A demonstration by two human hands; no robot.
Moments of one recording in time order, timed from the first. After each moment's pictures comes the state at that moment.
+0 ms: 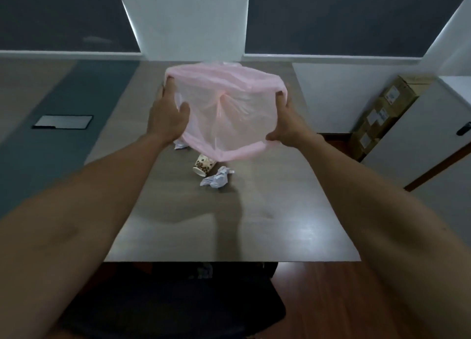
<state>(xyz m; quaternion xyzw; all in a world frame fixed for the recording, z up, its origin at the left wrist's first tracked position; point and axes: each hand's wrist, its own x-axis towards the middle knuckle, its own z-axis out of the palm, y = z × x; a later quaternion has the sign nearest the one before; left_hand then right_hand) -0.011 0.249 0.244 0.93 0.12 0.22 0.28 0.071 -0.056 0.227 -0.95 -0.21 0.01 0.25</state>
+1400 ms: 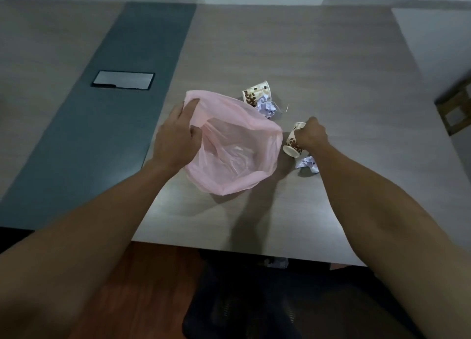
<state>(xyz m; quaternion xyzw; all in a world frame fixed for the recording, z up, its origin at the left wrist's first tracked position) -0.107 0.502 0.112 0.96 0.07 0.21 0.17 0.063 0.206 0.048 -0.94 0.10 0.13 0.29</state>
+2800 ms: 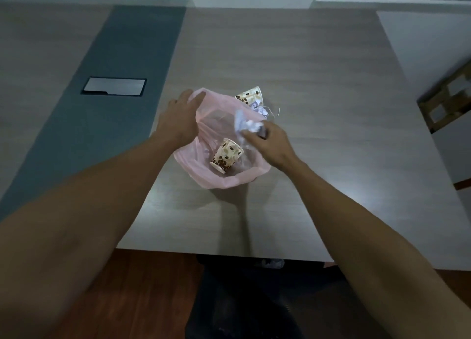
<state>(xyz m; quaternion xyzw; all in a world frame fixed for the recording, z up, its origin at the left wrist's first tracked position) -0.039 0.513 0.142 0.99 0.09 0.00 0.08 -0.009 0.258 0.095 -0.85 -0.15 0.09 0.49</state>
